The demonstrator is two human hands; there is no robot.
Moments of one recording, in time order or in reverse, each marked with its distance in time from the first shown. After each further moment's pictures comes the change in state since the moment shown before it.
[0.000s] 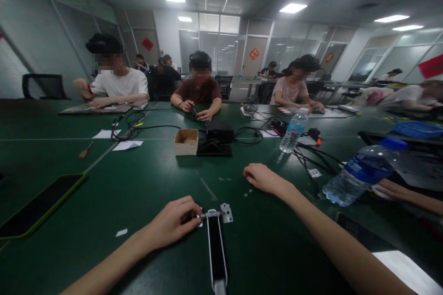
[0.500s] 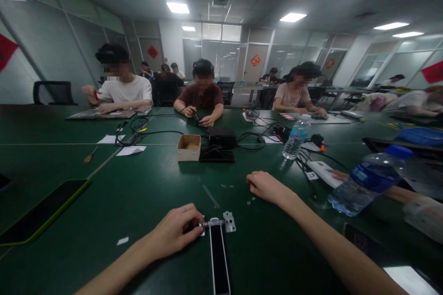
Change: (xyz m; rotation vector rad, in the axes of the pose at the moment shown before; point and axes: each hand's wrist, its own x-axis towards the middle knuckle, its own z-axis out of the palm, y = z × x) left_hand 0.000 0.004 -0.003 -0.009 -0.020 -0.024; right_hand -0.004 -0.009 -0.005 -0.018 -0.016 0.018
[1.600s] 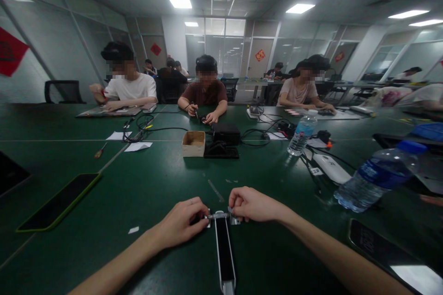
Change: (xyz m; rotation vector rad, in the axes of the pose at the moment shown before) left_hand 0.000 0.000 0.002 0.028 0.031 0.036; right_hand -0.018 -0.074 0.015 0.800 -0.308 -0.009
